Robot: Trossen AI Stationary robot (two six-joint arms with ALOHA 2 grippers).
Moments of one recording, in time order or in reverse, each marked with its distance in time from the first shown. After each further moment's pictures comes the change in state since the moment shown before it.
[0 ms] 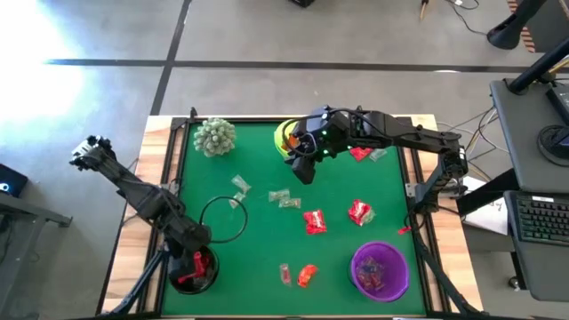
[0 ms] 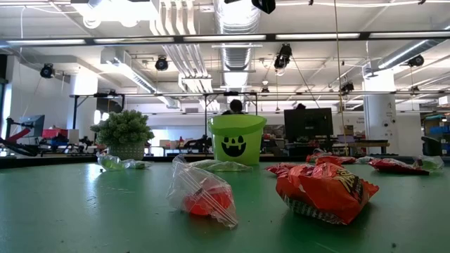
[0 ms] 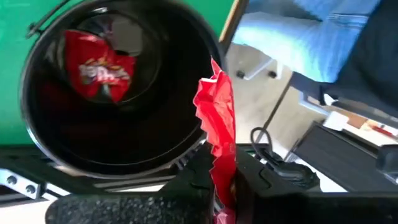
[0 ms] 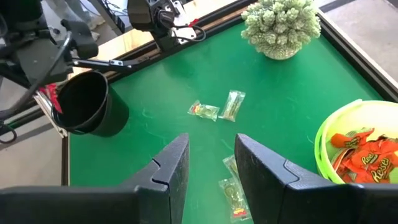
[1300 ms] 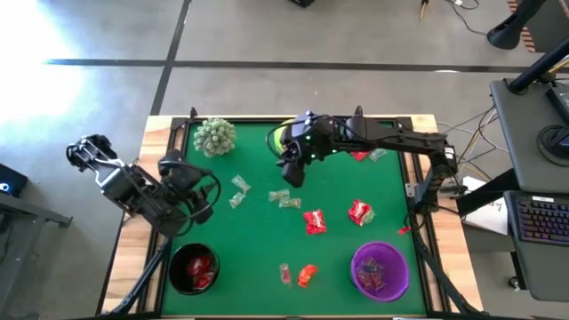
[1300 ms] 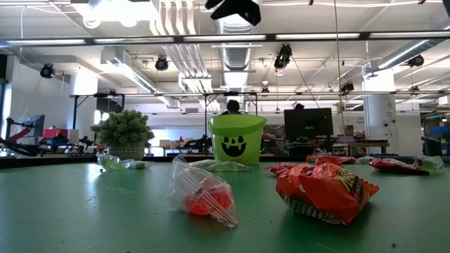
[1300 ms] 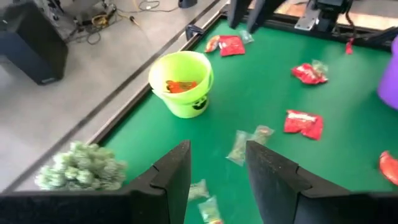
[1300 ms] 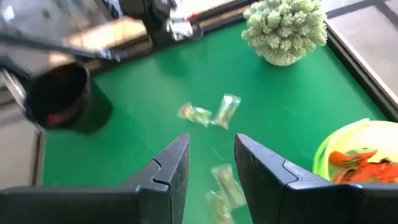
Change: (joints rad) left arm 0.000 0.037 0.440 -0.441 -1.419 0.172; right arm -0.005 0.083 -0.003 0.058 0.010 -0.106
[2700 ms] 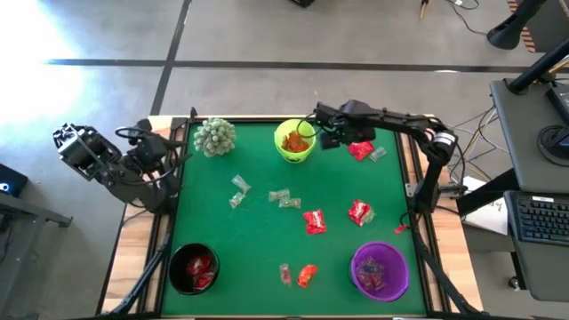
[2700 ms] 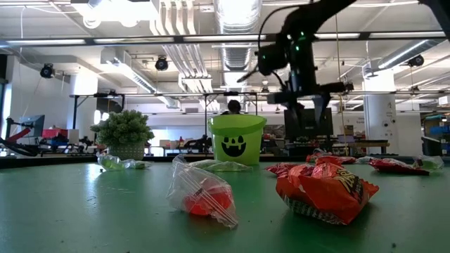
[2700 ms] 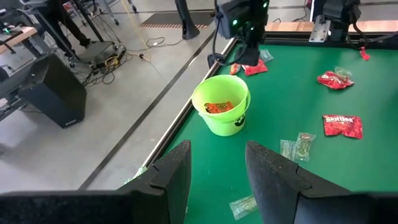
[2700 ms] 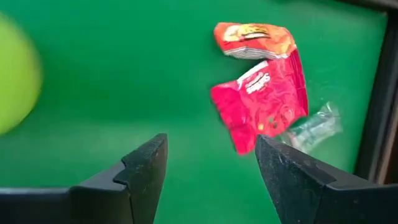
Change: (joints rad) left arm 0.002 -0.269 -0.004 -0.110 -0.084 0.269; right arm -0.440 0.024 -0.499 -0.314 0.312 0.648
